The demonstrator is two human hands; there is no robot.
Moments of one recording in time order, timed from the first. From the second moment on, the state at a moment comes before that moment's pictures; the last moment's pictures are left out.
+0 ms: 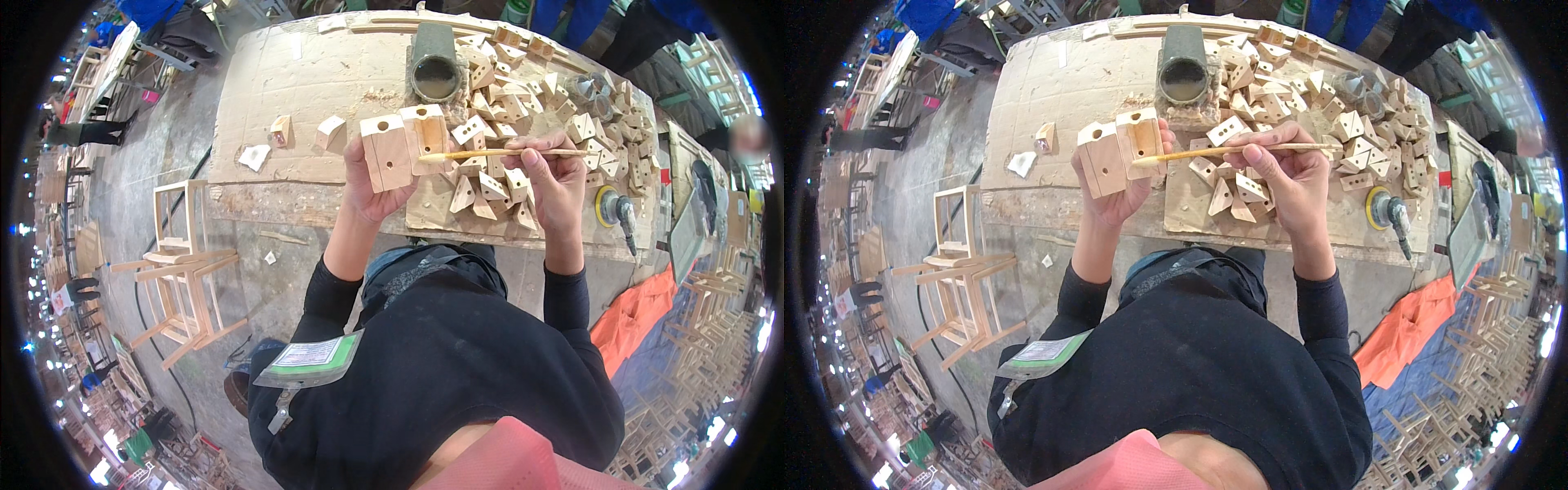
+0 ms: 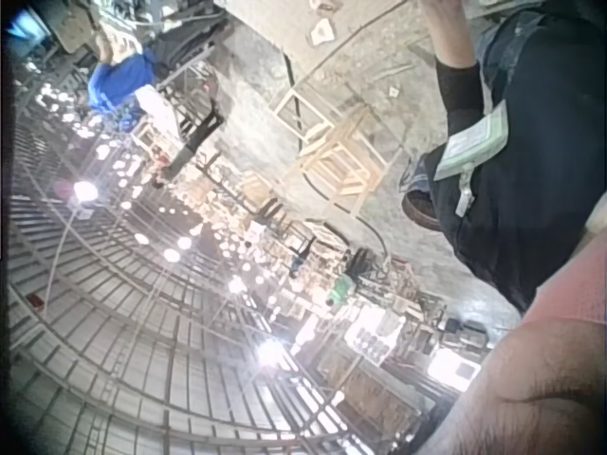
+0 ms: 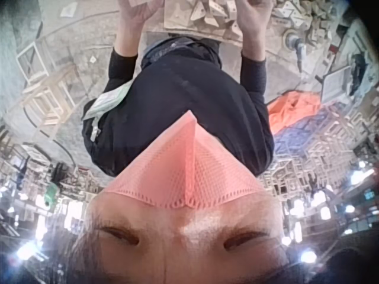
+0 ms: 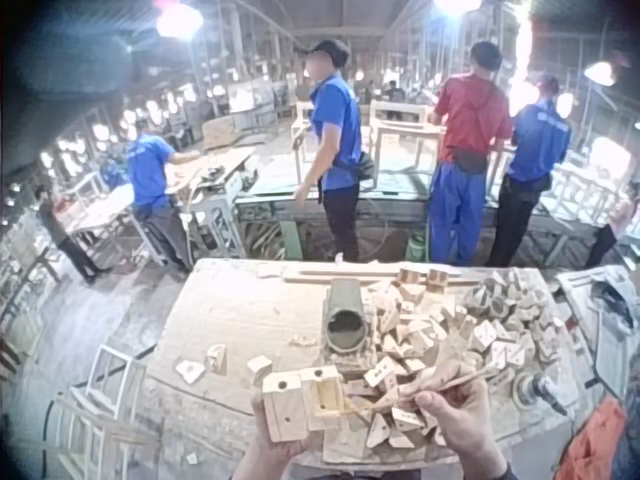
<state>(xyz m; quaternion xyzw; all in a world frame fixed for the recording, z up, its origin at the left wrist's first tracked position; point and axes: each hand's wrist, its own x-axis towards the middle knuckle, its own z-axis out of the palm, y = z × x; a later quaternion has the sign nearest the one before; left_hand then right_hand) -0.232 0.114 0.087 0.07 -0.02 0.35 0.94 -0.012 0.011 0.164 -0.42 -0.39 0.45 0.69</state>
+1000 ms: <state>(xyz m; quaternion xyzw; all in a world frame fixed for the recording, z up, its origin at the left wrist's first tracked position) -0.225 0.103 0.151 0.55 0.23 0.64 0.49 -0.073 -0.008 0.165 -0.41 -0.52 0.26 0.70</state>
